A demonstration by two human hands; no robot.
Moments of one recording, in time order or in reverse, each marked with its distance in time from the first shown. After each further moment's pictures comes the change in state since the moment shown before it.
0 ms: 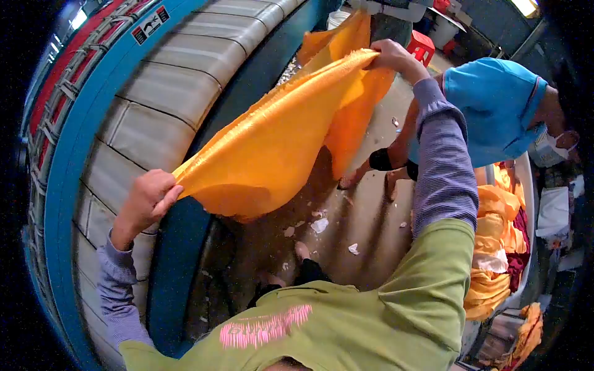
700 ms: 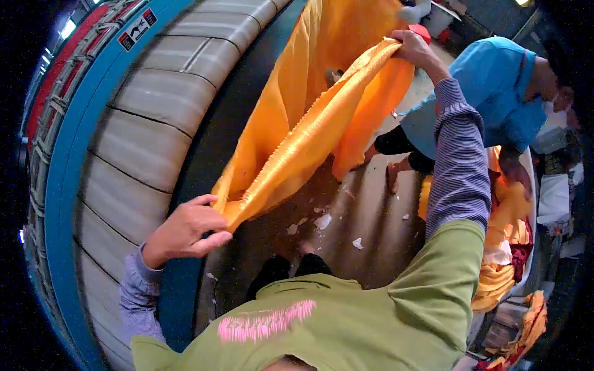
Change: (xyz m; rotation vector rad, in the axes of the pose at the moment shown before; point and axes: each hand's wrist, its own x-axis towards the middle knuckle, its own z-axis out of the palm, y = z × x) left_hand 0.022 0.020 0.052 -0.294 -0.234 0.296; right_hand -0.013 0.043 -0.013 -0.036 0.220 -0.111
